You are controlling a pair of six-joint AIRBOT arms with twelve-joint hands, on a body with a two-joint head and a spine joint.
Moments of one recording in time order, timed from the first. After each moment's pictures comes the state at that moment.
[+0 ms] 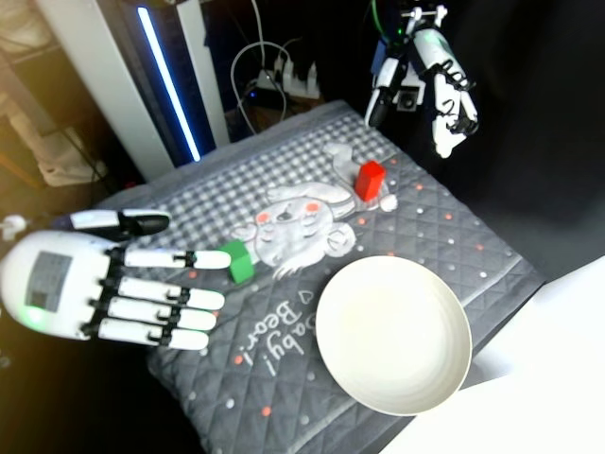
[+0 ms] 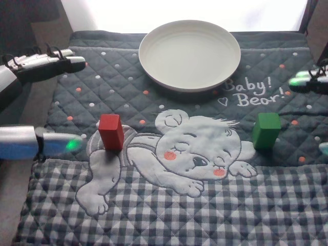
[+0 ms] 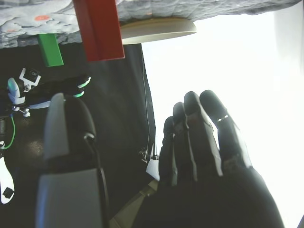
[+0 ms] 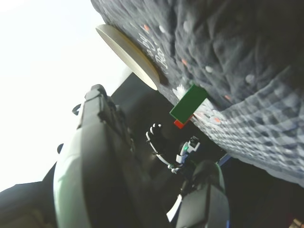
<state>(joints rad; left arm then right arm) 0.97 -0.87 1.04 -0.19 -1.17 0.71 -0.91 -0.94 1.27 -0.05 1.23 -0.37</state>
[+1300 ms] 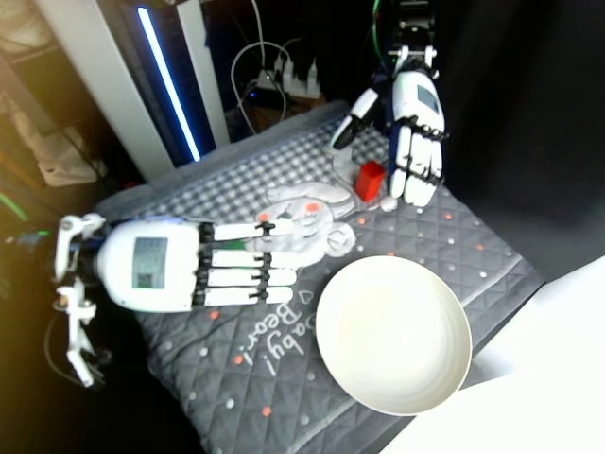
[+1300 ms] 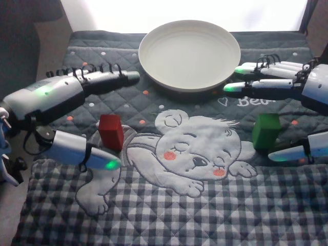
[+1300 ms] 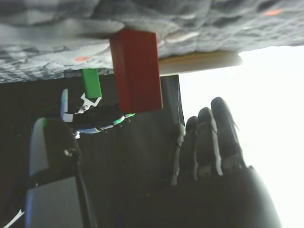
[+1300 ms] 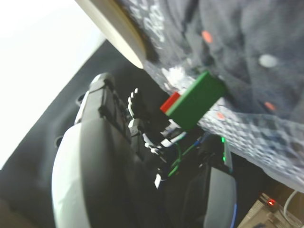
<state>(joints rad) 0.75 -0.99 1.17 0.09 -0.82 0.65 -0.64 -1.08 1.39 -0.34 1.05 -0.26</state>
